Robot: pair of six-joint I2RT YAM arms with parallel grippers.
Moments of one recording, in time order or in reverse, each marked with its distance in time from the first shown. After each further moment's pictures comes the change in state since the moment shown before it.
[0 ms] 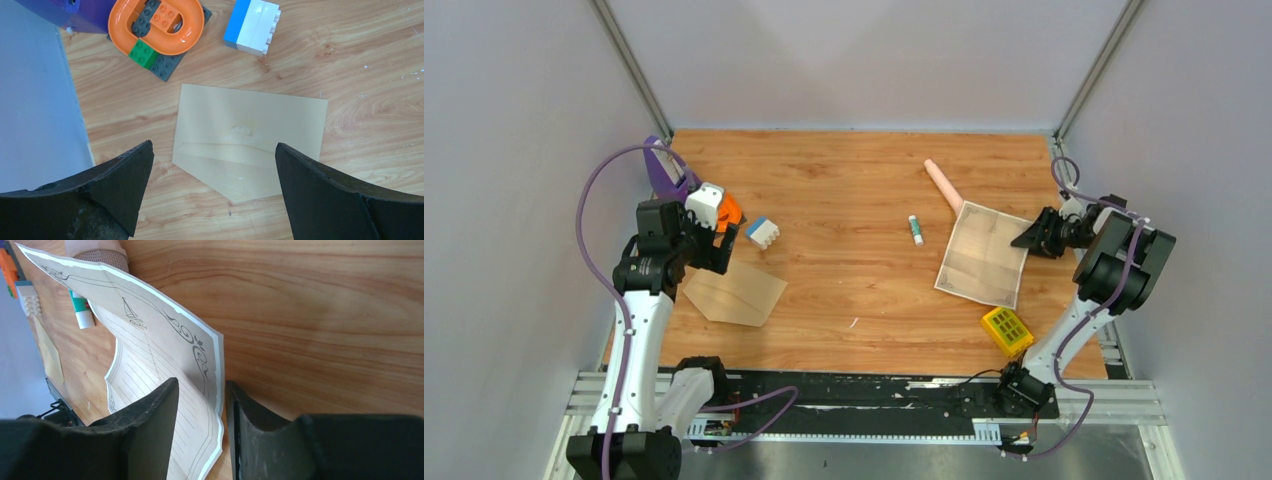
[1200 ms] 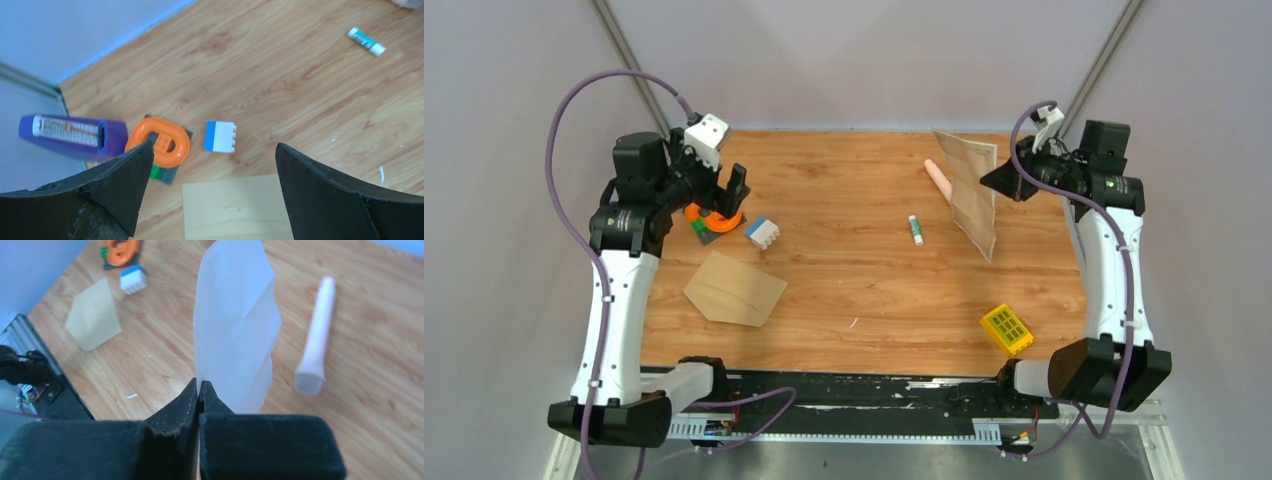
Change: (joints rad) left arm -0.084 0.204 0.472 -0.026 0.223 0.000; right arm 0.328 -0.660 0.165 -0.143 -0.079 0.009
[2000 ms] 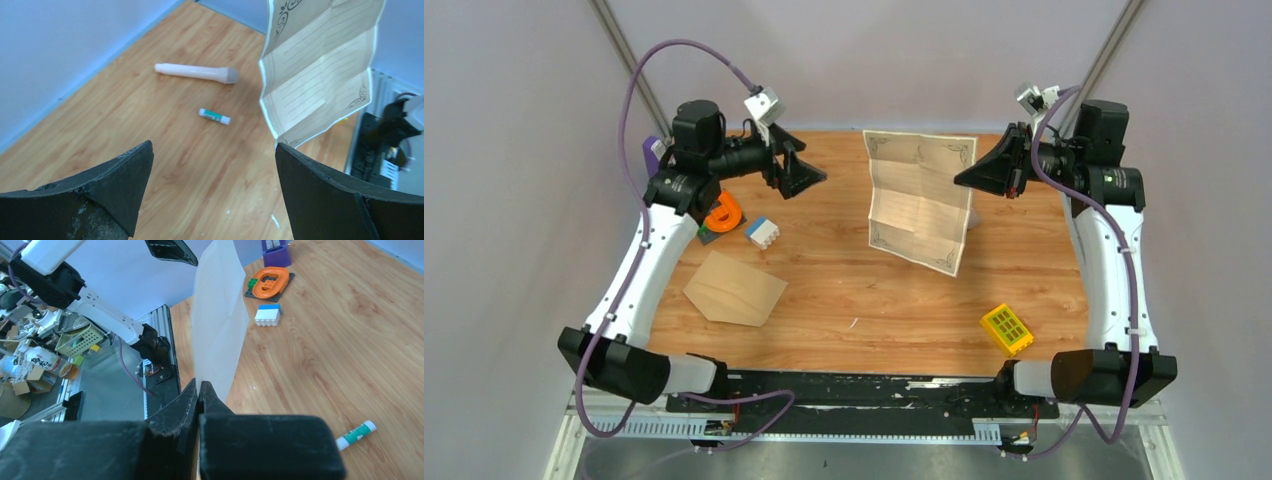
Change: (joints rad) left arm -0.240 0.246 0.101 0.352 0.417 -0.264; right arm 0.153 -0.005 0.178 0.027 -0.473 0.161
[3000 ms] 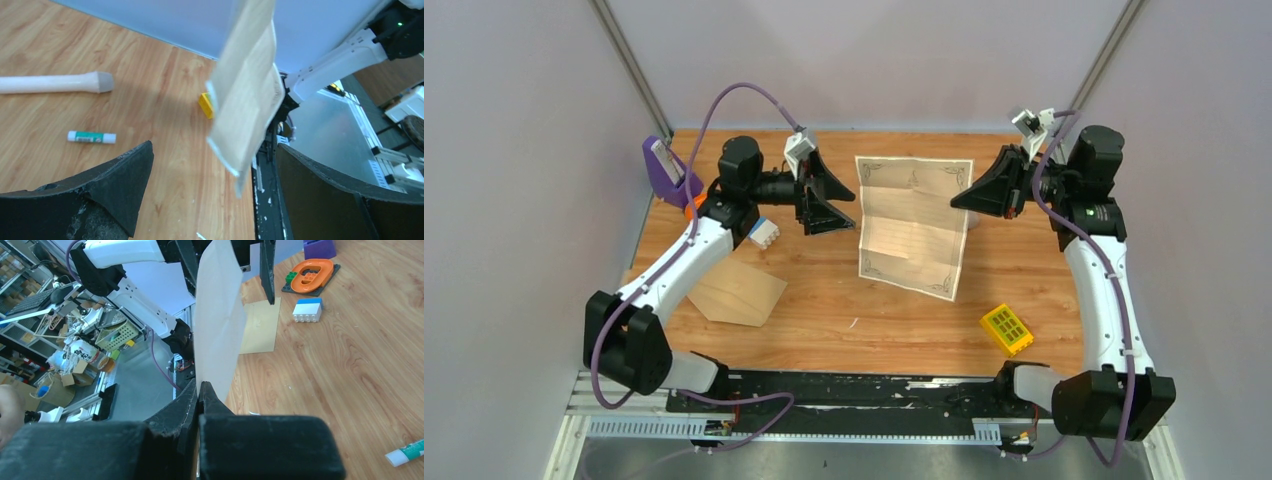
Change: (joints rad) left arm -0.123 0.050 -0.391 0.616 0.364 -0.393; right arm 0.006 -0.163 -0.360 0.550 -0.134 0.444
